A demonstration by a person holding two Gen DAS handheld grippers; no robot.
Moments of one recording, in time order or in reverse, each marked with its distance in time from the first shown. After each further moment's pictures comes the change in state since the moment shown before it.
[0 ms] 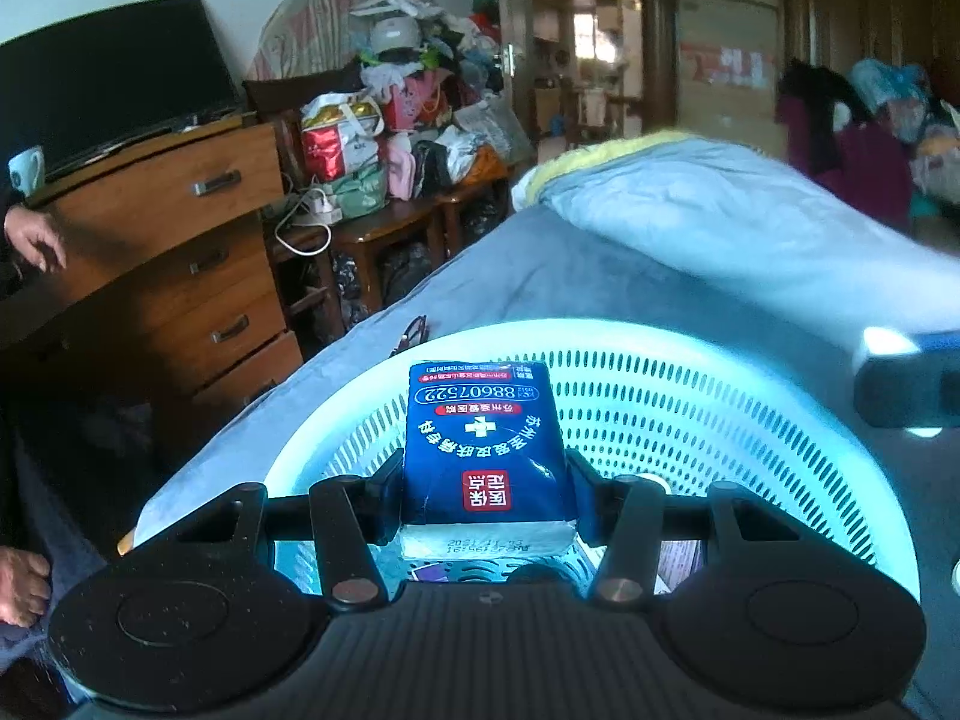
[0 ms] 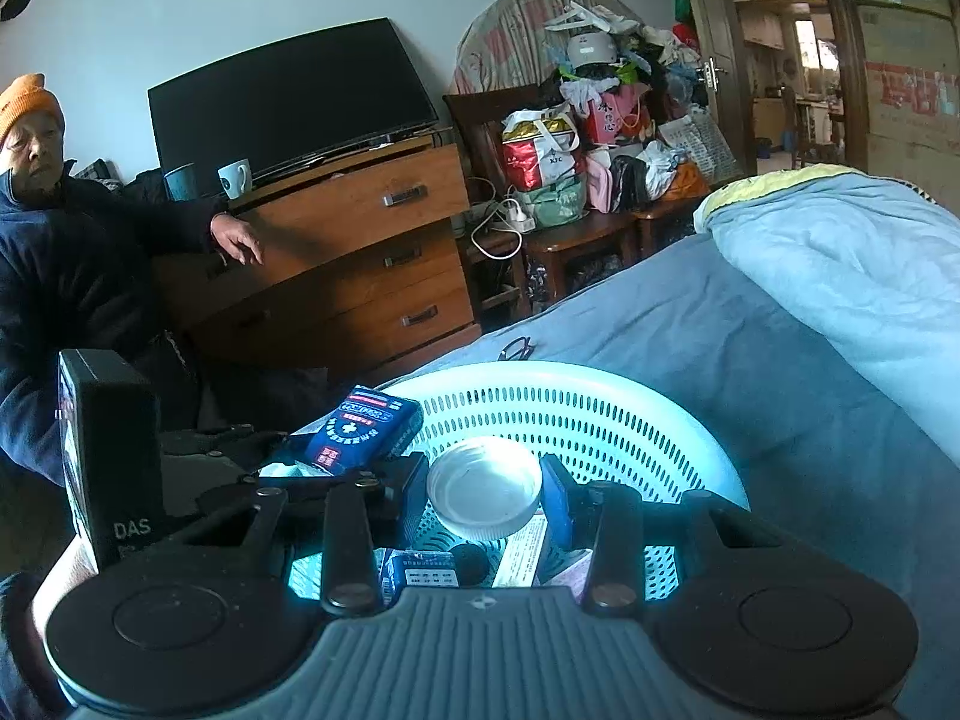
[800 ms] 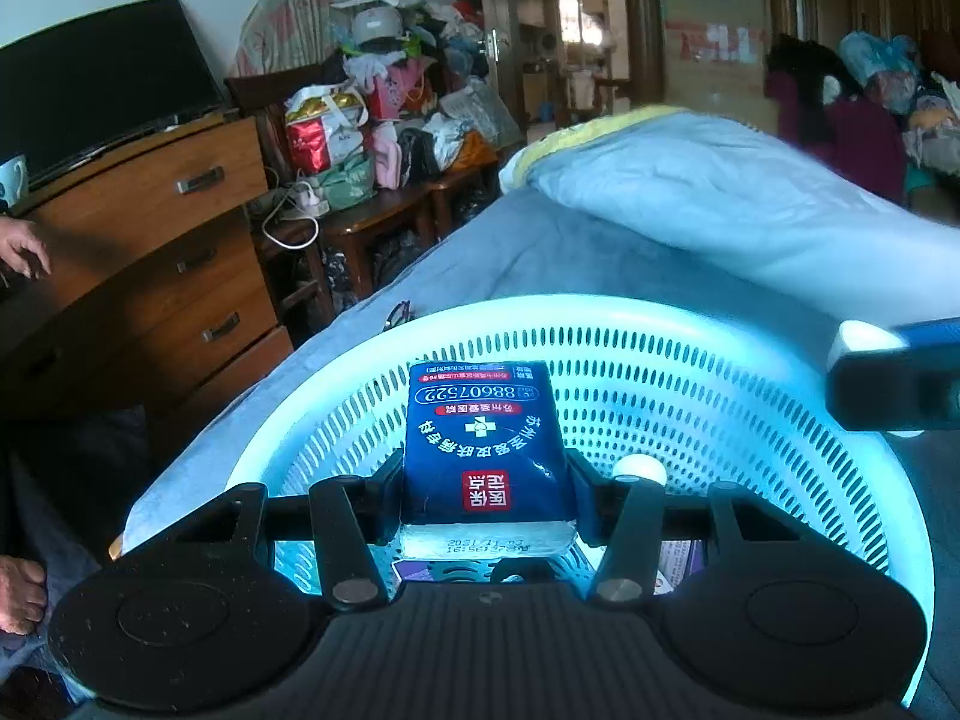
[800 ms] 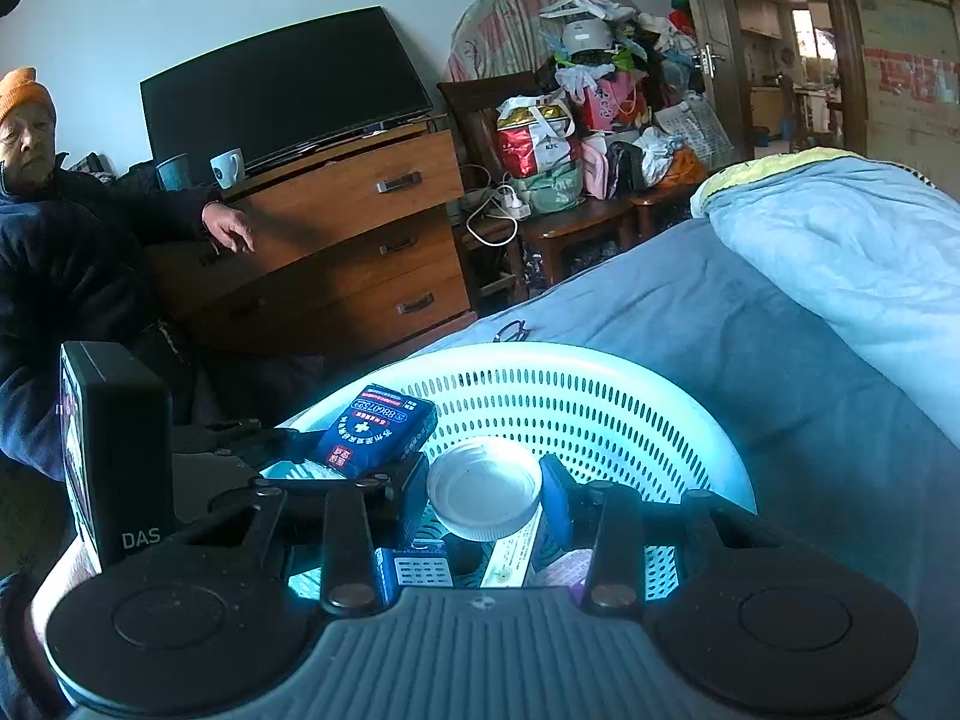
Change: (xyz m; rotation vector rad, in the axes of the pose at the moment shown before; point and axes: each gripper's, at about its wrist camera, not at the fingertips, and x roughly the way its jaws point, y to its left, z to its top) left arm 0.014 -0.014 -0.007 0.035 0.025 0.000; right arm 0.023 0.000 -0.007 0.010 0.023 -0.007
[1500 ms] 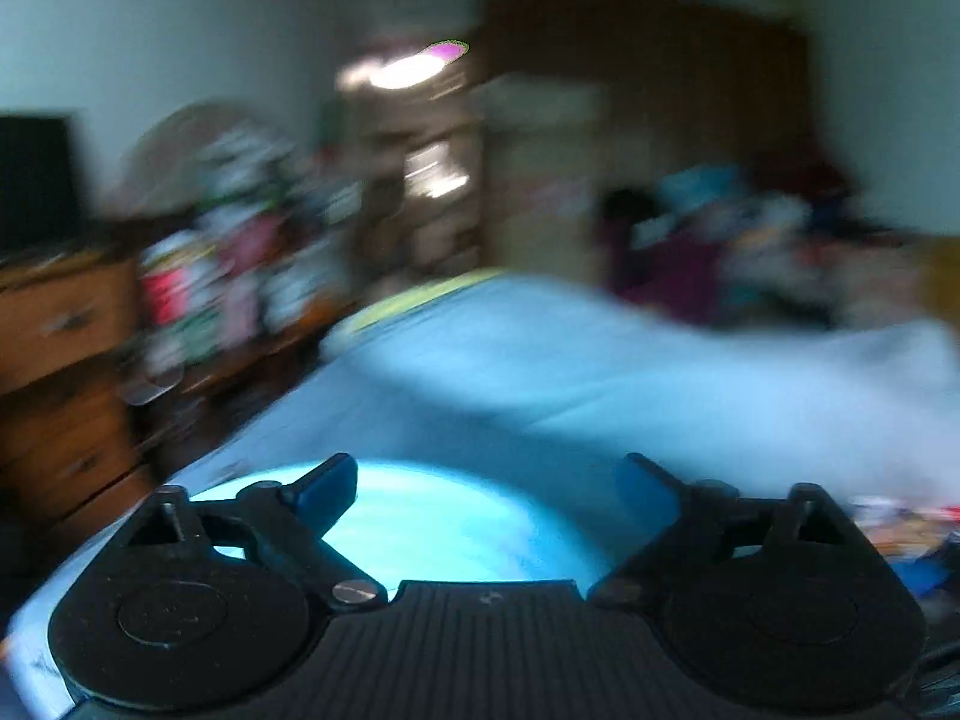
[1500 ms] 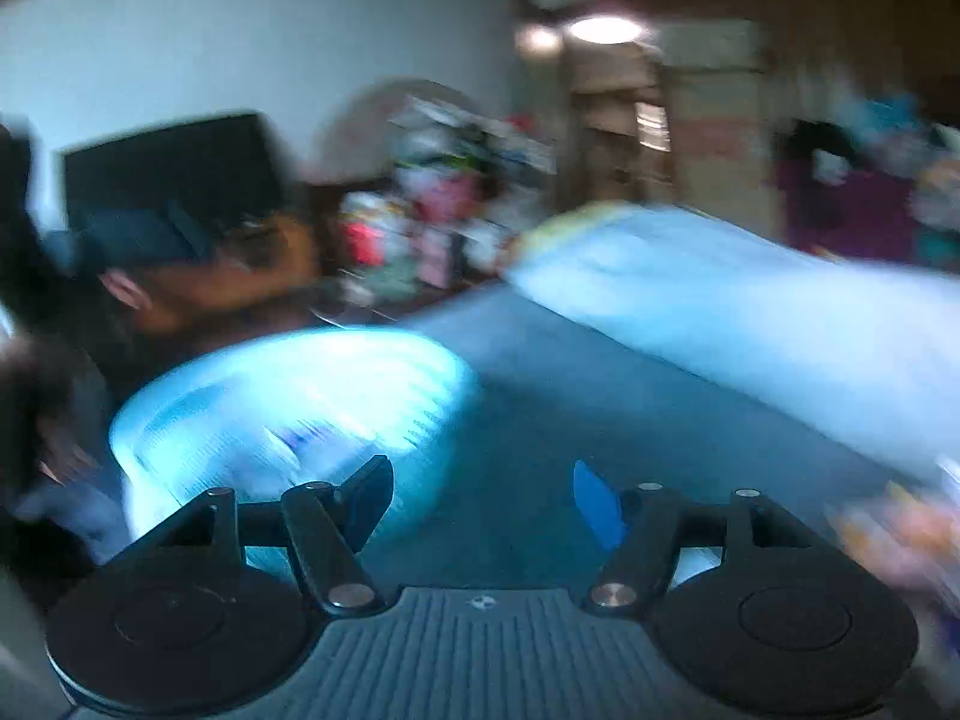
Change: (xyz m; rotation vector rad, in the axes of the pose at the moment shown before) left arm -0.123 -0.076 -0.010 0.077 -0.379 -0.395; right arm -0.169 -0.072 -0.207 0.090 -0.243 -0.350
